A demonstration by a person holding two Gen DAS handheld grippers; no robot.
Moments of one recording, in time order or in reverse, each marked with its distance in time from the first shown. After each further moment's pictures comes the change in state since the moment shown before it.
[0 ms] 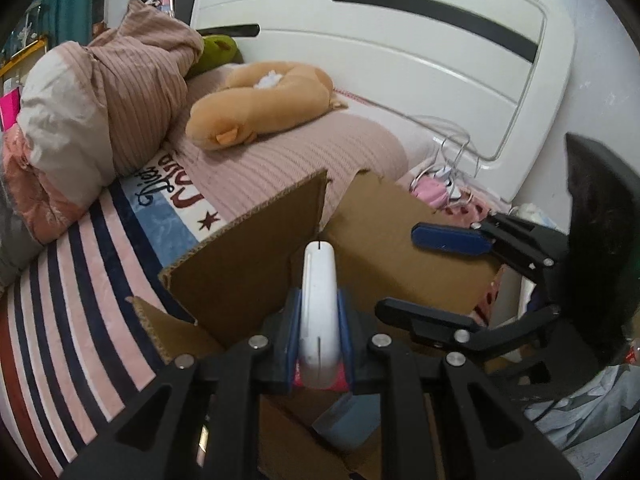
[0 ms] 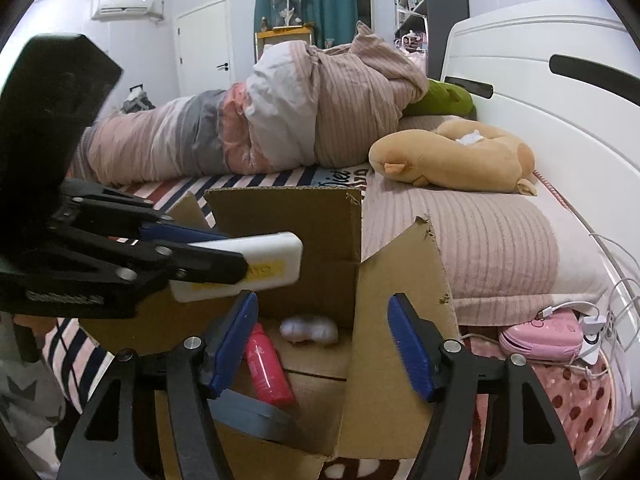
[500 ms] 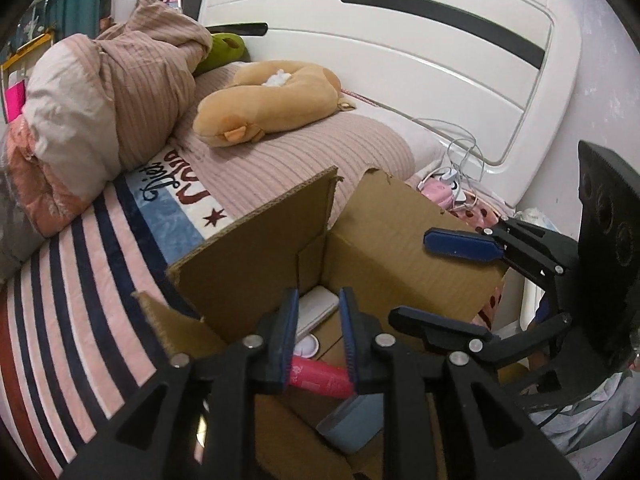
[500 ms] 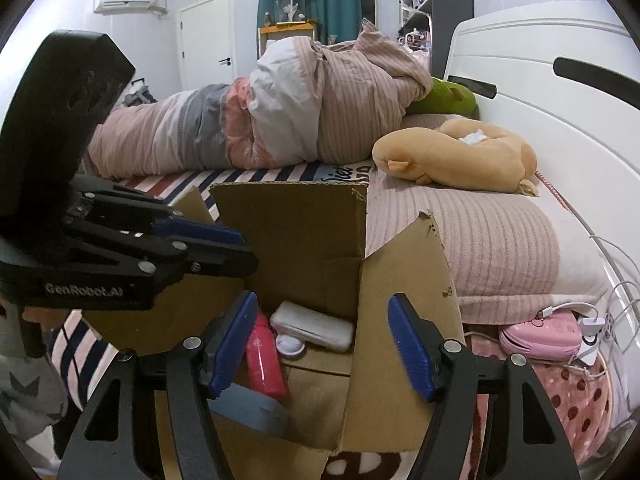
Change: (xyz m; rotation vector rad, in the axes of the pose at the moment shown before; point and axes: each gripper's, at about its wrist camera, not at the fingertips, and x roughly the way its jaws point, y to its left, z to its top) left arm -0.009 0.007 -0.003 -0.034 -0.021 0.007; right arm -0.002 0.007 0.000 -0.019 0.015 -0.010
